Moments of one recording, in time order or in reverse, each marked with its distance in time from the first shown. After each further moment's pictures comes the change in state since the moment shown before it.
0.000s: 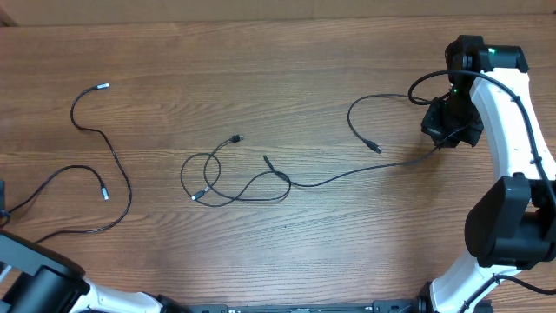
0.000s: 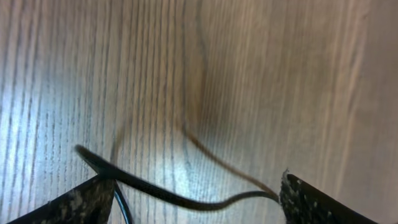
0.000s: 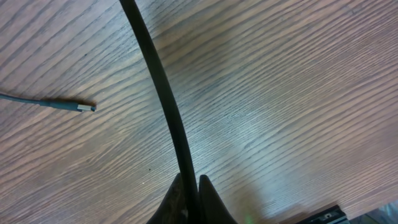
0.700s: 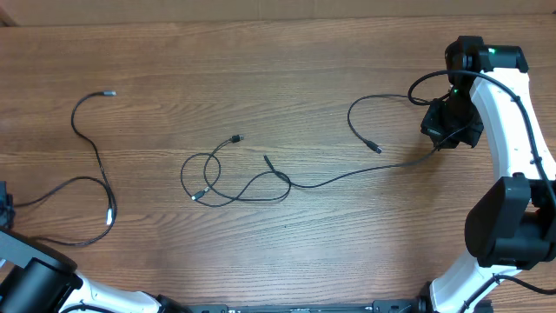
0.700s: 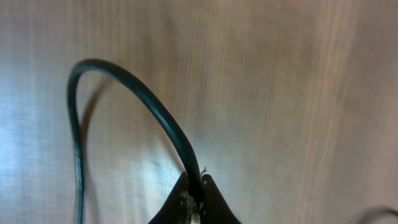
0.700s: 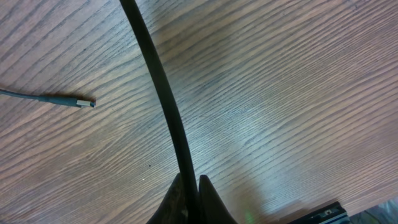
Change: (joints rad) left arm 0.000 0.052 0.008 0.056 0.142 0.001; right arm 0.000 0.000 0.000 -0.011 -0.006 0.000
